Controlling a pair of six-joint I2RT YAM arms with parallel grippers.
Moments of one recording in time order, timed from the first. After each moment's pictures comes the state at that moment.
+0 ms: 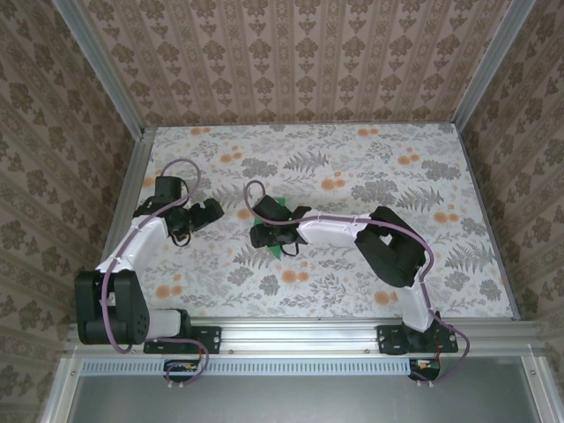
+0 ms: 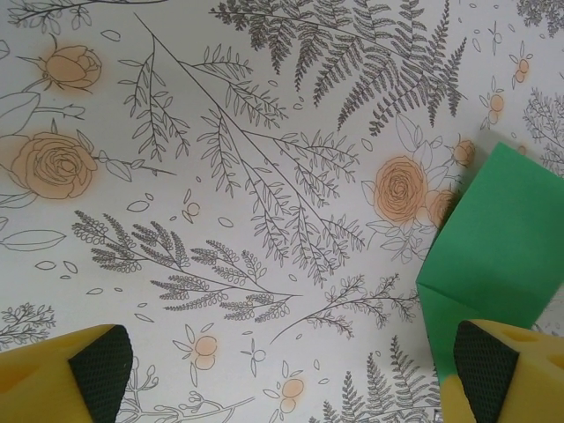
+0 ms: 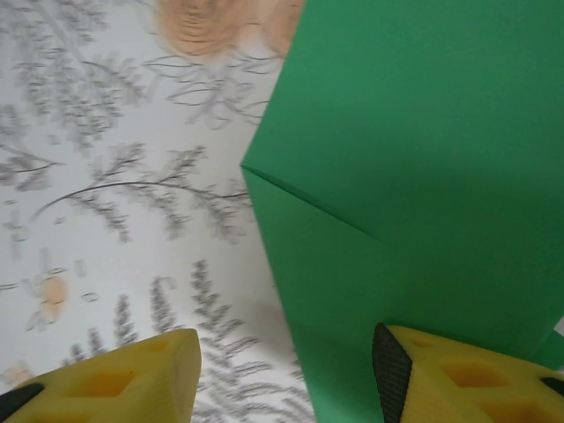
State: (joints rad) left arm -0.07 1.32 0.83 -0.57 0.27 -0.48; right arm 0.88 2.04 1.38 -0.35 0.05 0.65
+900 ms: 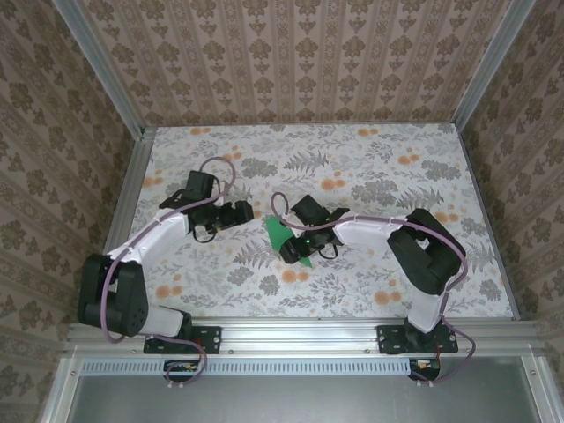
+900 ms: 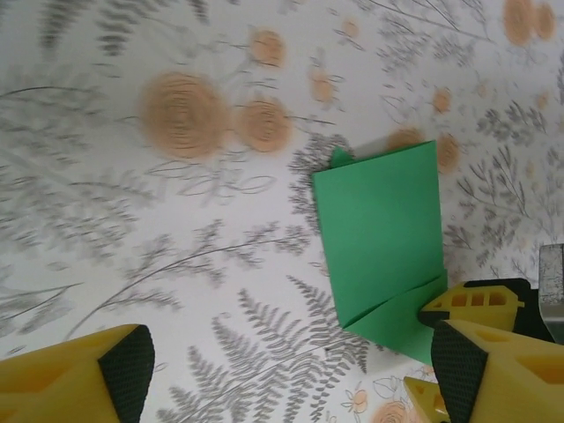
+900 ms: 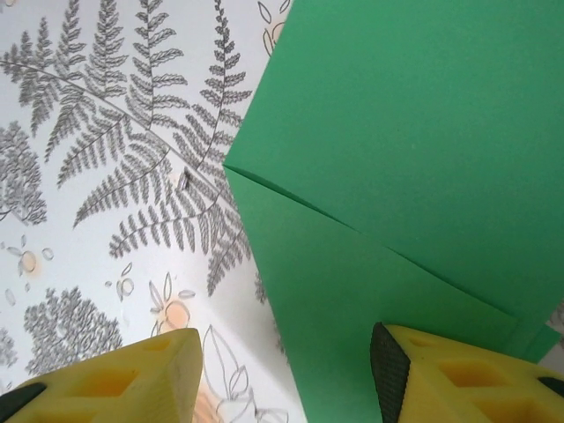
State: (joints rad) left arm -0.34 1.41 0.90 -0.51 0.38 -0.48; right arm 0.73 1.80 1.03 -0.34 -0.30 0.18
